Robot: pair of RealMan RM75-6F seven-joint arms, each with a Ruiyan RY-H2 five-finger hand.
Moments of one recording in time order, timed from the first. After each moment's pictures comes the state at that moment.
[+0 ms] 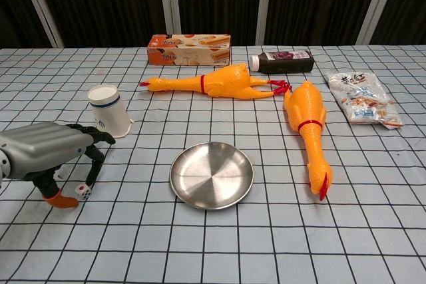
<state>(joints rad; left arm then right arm) -0.62 -1.51 0.00 -1.70 0.94 1.05 0.80 0.12 -1.17 0.09 -1.52 -1.39 1.36 0.02</state>
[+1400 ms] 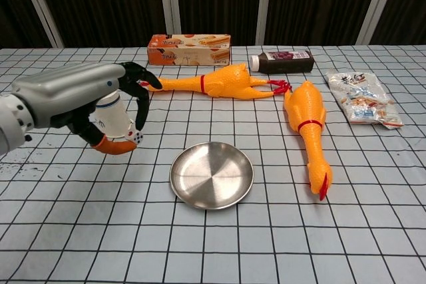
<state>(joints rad) -0.63 -1.55 -0.08 -1.77 1.26 1.15 0.53 0.12 -1.16 0.08 -1.54 -1.38 1.35 0.01</state>
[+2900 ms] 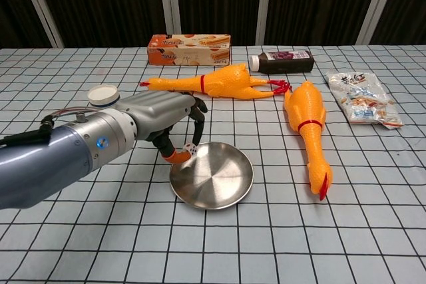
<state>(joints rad) -0.82 -1.82 -0.22 -1.46 0.95 0.97 0.72 0.13 -1.16 0.09 -1.53 -1.35 1.31 0.02</state>
